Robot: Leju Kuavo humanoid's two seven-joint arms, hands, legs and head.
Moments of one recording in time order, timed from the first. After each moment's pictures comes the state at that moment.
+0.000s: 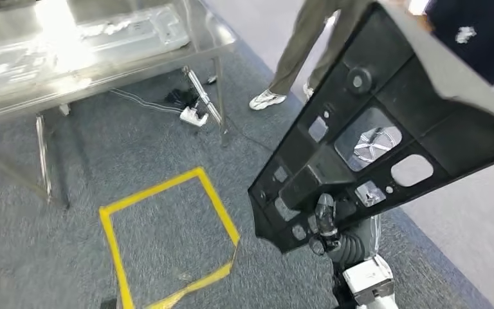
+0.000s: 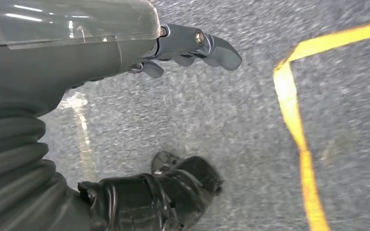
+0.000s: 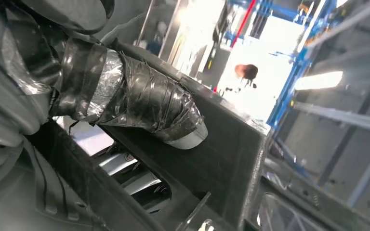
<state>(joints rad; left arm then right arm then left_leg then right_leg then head) -0.11 0.03 -0.79 -0.22 1.13 0.50 -0.31 -0.10 -0.12 0.61 -1.85 -0.10 -0.50 -0.46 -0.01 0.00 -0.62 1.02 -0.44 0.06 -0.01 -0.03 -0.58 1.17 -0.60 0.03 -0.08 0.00</state>
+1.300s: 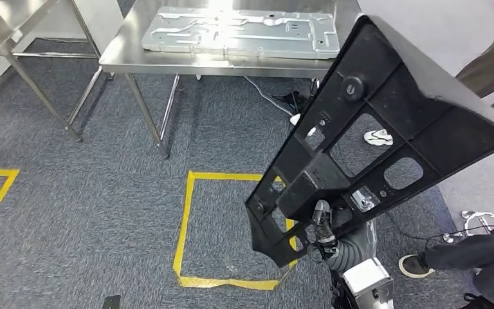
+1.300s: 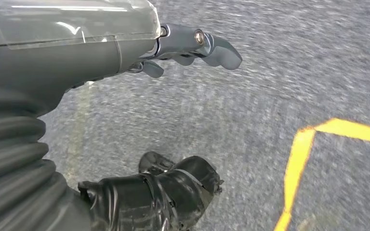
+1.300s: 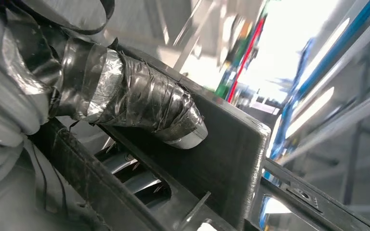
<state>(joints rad) -0.11 0.02 -0.85 -0.22 1.13 0.49 -0.37 -0.08 -0.13 0.64 -1.87 -0.16 -0.48 -0.43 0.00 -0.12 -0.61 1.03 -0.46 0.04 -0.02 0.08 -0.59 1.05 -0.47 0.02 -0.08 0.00</state>
